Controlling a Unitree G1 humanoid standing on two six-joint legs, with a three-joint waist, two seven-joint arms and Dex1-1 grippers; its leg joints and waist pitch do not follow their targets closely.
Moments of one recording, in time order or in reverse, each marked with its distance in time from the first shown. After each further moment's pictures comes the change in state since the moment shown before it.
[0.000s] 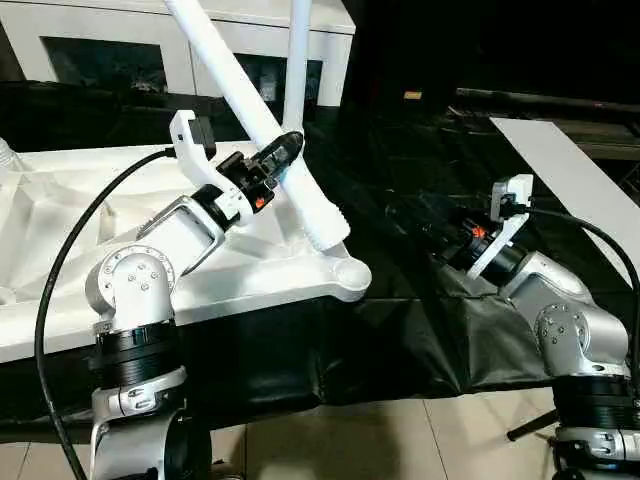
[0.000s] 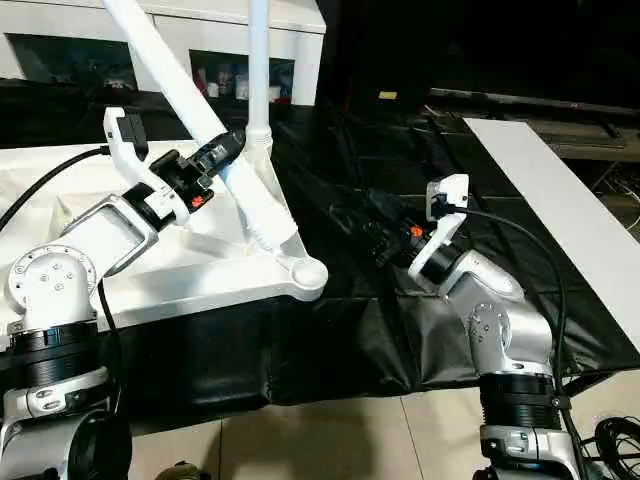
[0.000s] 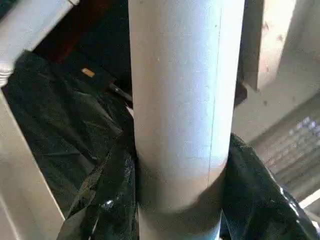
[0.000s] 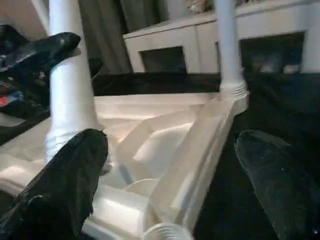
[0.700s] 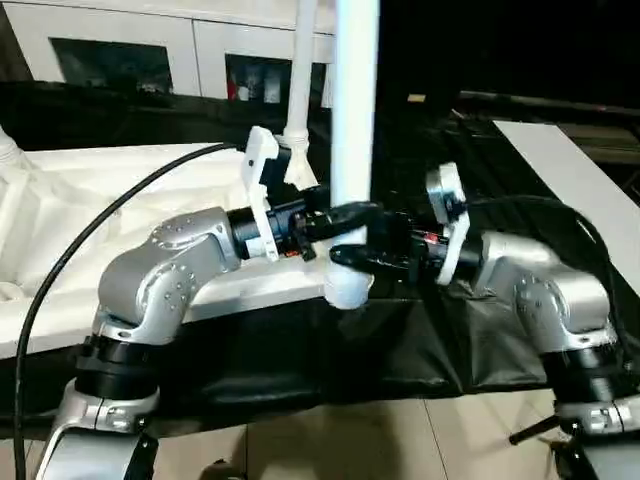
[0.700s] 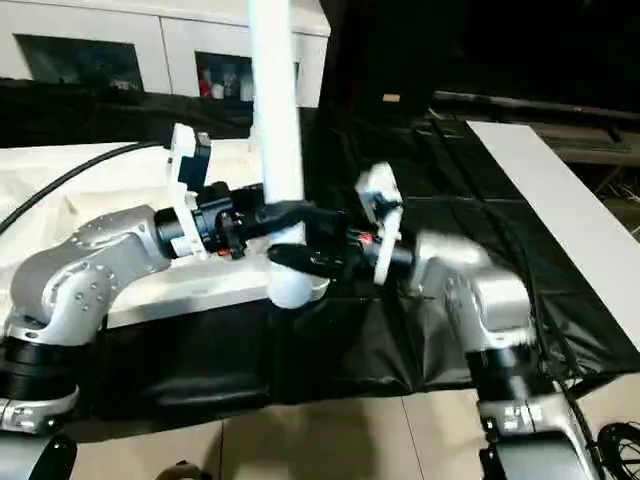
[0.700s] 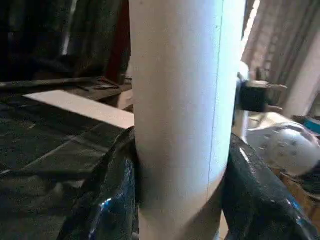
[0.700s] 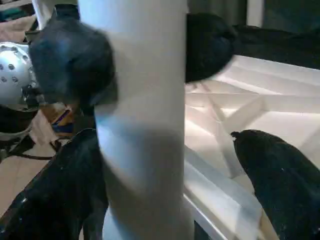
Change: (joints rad) left arm 0.065 0.216 -0.419 -0.103 0.169 -0.231 -0.584; right arm -0.117 -0.078 0.253 -0.063 -0.012 0.108 0.243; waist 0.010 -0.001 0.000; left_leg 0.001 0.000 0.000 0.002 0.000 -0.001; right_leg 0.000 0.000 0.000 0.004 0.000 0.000
